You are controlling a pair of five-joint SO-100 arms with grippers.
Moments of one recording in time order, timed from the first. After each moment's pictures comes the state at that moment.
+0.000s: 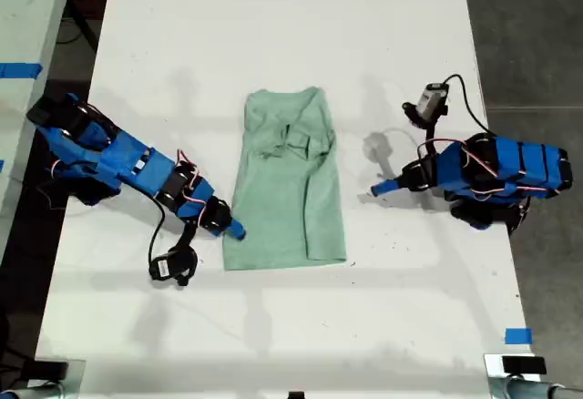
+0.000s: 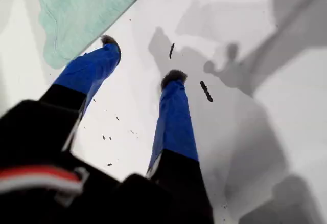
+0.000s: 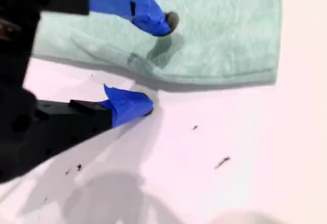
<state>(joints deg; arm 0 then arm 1) 14.3 91.8 118.5 47.6 -14.2 7.2 198.5 169.0 78.8 -28.7</state>
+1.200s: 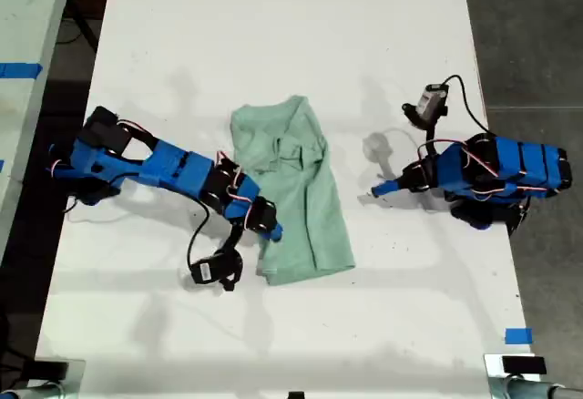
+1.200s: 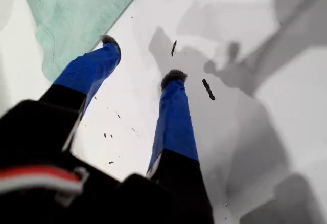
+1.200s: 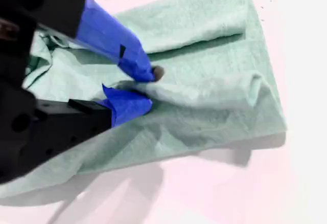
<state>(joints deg) 8.5 64.2 66.4 60.9 -4.3 6.5 199.0 169.0 79.4 -28.2</state>
